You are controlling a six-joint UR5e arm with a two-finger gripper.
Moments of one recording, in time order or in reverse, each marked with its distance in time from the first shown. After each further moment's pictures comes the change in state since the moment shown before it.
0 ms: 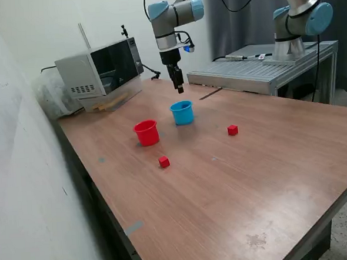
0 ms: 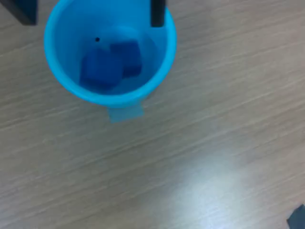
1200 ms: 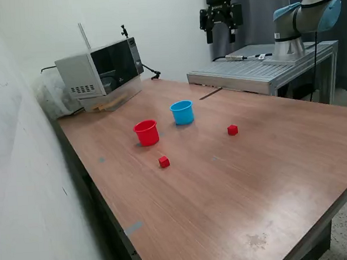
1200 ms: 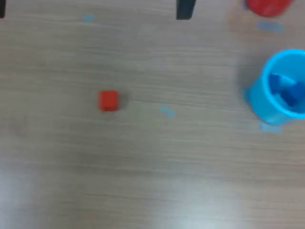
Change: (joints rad) arm 0.374 -0.319 0.033 0.150 0.001 -0.045
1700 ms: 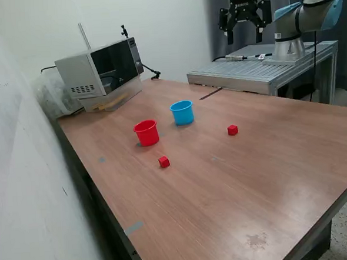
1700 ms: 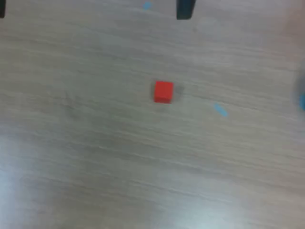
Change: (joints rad) arm 0.117 0.045 0.003 -0.032 0.006 -0.002
